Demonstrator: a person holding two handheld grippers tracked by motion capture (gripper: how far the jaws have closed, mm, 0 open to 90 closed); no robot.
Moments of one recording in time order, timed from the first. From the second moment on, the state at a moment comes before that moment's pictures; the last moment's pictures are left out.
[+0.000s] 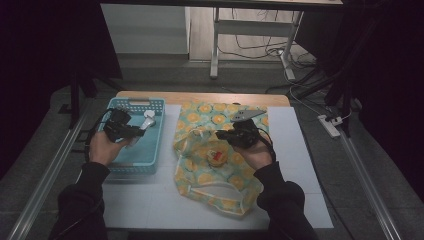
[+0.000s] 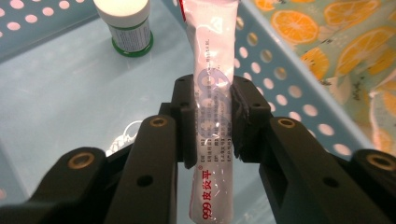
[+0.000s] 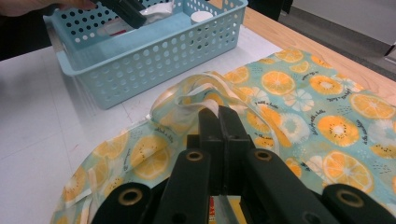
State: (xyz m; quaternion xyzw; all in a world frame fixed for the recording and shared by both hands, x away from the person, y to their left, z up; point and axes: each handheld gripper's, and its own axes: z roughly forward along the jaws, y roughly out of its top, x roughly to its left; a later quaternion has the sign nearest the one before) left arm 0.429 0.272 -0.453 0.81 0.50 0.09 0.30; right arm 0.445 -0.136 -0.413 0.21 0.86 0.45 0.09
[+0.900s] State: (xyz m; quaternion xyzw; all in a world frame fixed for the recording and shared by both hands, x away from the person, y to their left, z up) left arm 0.388 0.233 -0.421 0.83 0.44 0.06 0.34; right arm 0.446 -0.137 -0.414 0.21 0.86 0.45 0.10
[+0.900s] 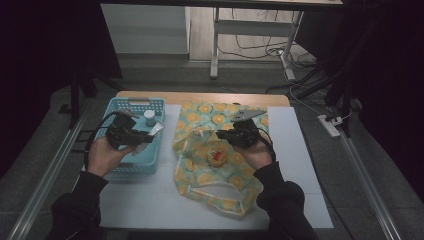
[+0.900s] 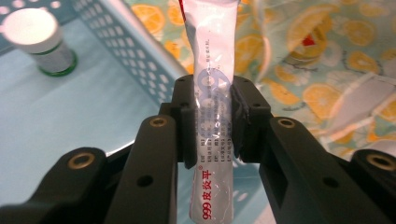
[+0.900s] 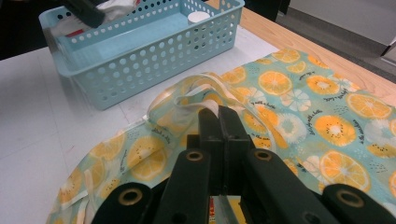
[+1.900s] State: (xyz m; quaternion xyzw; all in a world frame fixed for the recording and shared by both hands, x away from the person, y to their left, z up) left arm 0.369 0.160 -0.428 0.87 0.36 0.04 0.35; right arm 0.446 -0.137 -0.414 0.21 0.86 0.46 0.10
